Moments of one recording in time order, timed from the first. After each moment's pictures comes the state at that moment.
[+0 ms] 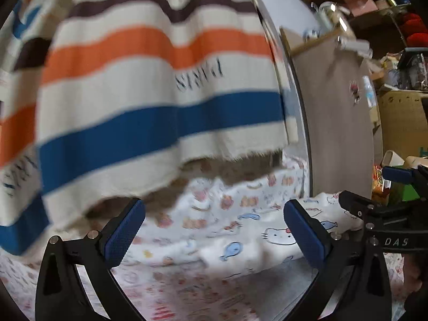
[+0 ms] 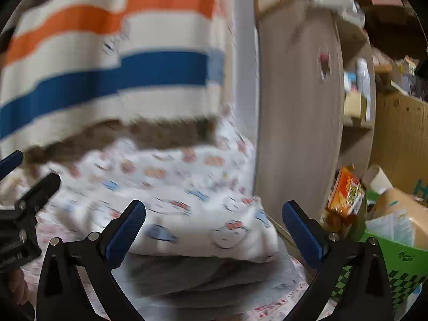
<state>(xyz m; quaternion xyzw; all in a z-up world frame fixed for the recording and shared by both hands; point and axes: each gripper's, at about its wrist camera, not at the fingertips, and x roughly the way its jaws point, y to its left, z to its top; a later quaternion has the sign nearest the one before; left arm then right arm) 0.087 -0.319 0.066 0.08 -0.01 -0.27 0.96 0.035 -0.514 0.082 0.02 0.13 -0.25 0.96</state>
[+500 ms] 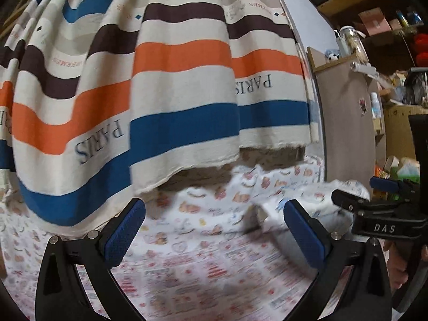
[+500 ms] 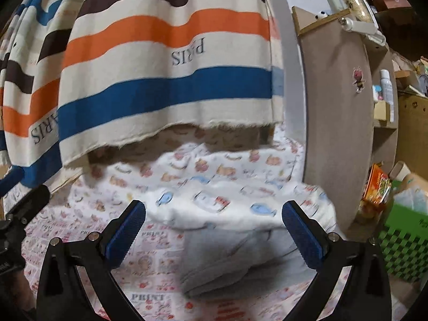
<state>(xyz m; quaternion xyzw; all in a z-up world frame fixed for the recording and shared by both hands) 0.057 -0.198 0.044 0.05 0.01 -0.24 0.97 0.024 -0.424 0.064 0.04 0.12 -0.19 0.97</state>
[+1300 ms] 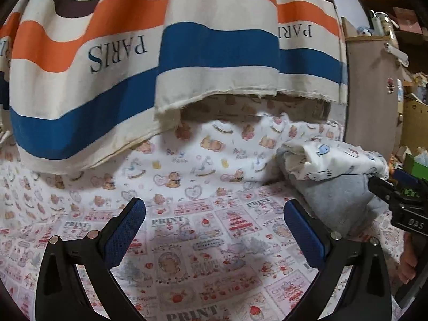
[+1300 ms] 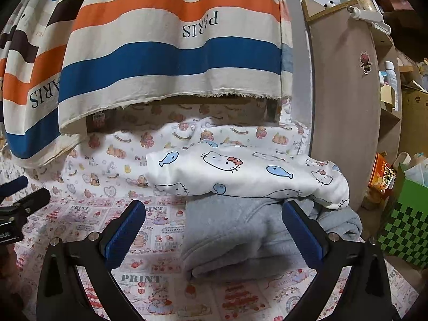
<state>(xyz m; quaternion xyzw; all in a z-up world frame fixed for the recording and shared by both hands) 0.110 -0.169 -0.006 0.02 0.14 -0.22 0.96 0.034 -0.415 0.020 0.01 0.14 -0.19 0.97</state>
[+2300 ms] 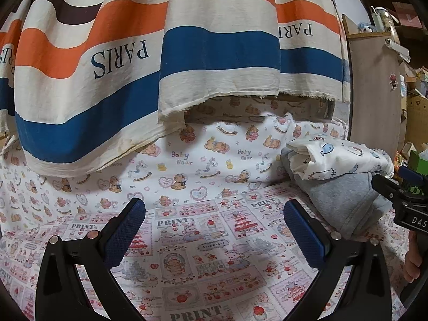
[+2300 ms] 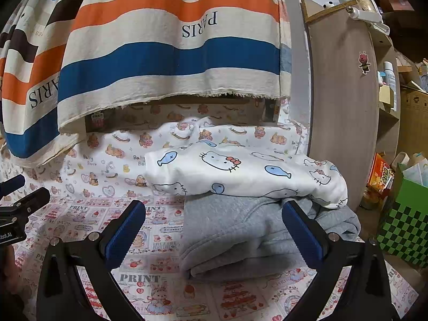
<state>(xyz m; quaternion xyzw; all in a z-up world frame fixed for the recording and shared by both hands) 0.110 -0.171 -0.007 0.03 0.13 -0.21 0.97 0.034 -0.414 0.022 0.01 0.14 -0.20 0.97</state>
